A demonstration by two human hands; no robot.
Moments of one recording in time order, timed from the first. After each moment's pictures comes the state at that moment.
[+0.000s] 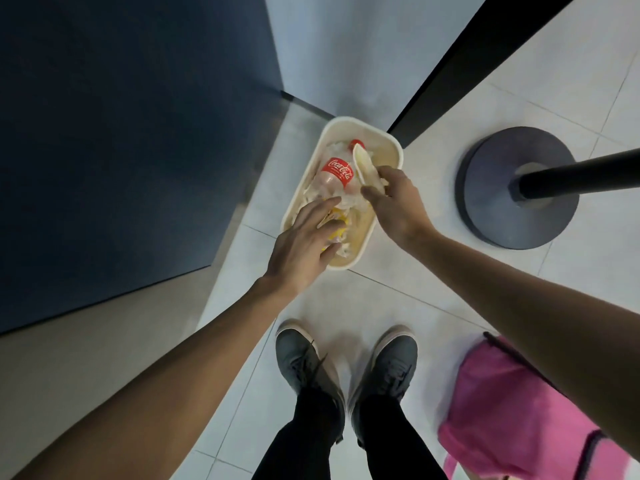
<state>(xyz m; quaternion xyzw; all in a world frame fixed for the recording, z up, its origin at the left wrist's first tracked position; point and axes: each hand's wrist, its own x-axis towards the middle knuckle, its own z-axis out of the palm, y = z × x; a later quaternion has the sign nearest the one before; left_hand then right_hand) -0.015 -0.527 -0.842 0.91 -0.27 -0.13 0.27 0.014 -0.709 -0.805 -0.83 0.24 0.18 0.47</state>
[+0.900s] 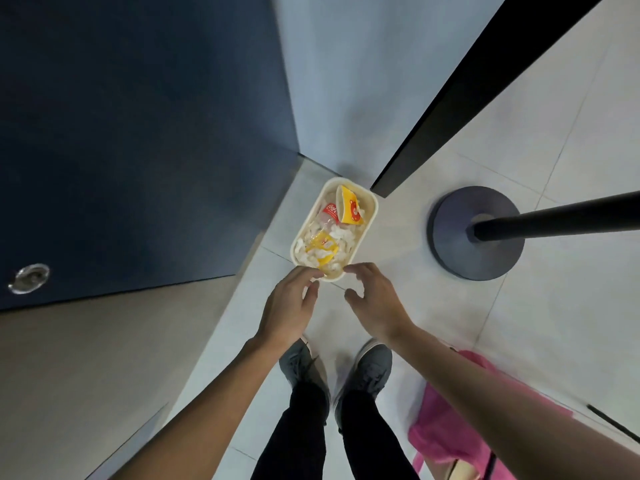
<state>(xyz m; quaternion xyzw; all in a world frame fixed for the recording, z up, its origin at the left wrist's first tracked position) -0.081 -0.516 -0.679 0.88 -0.02 -0.20 0.42 -0.085 -0.692 -0.649 -0.87 0.10 0.27 0.40</state>
